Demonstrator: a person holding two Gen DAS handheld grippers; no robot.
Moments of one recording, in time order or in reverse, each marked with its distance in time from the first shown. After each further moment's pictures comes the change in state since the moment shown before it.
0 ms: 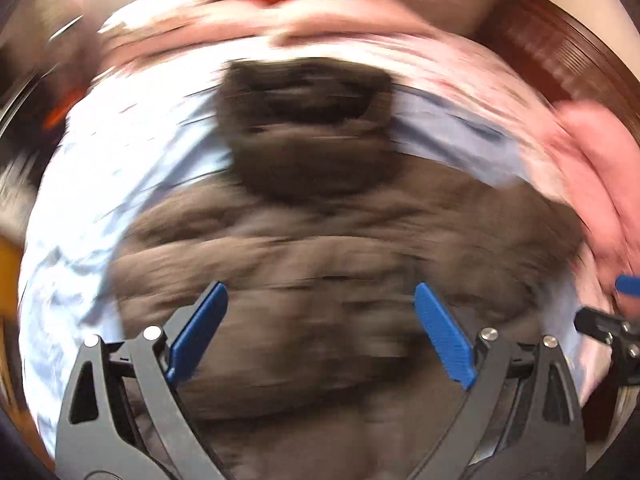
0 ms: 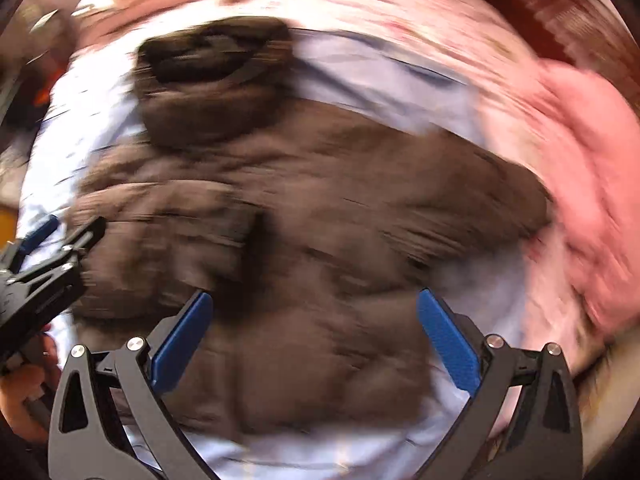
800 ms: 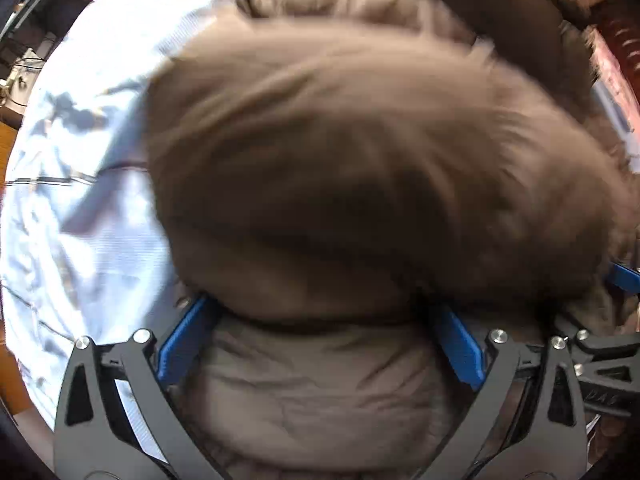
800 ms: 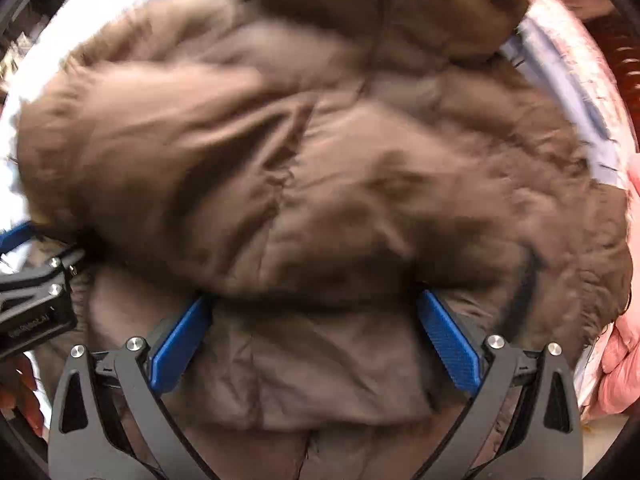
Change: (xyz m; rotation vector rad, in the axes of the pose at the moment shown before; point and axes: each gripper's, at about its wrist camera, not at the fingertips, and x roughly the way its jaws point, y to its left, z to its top) left arm 0.129 0.141 -0.058 -0.167 0.327 0.096; right arm 0.167 0.150 0.022 -0.223 0.145 -0.020
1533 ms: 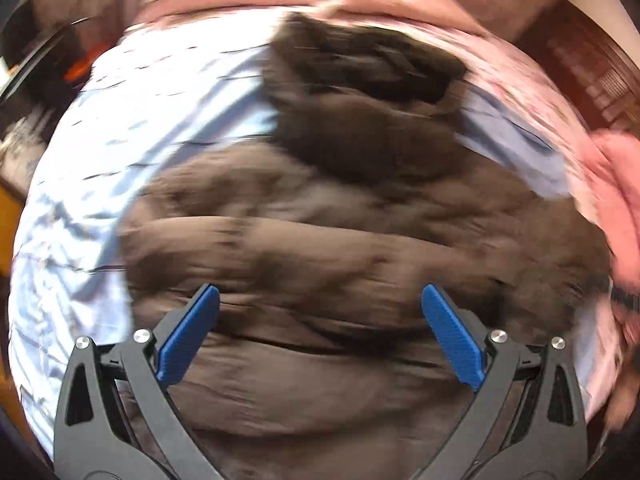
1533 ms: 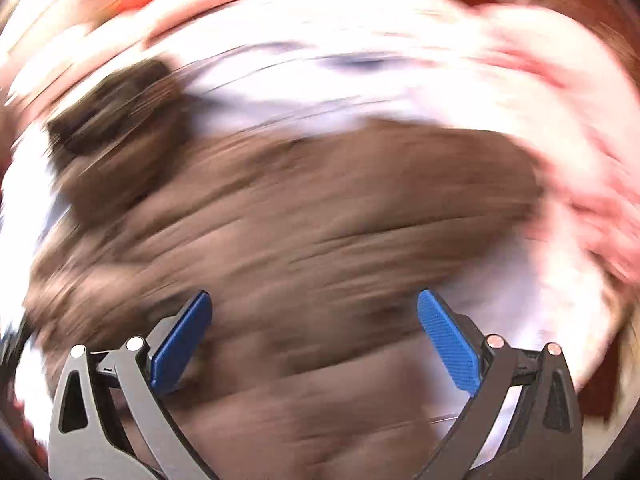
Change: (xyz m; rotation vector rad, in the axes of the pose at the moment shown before) left arm -0.112 -0.145 0.005 0.154 -0.248 -0.111; right arm -0.104 -0.315 -0.076 0.621 -0.210 -0.158
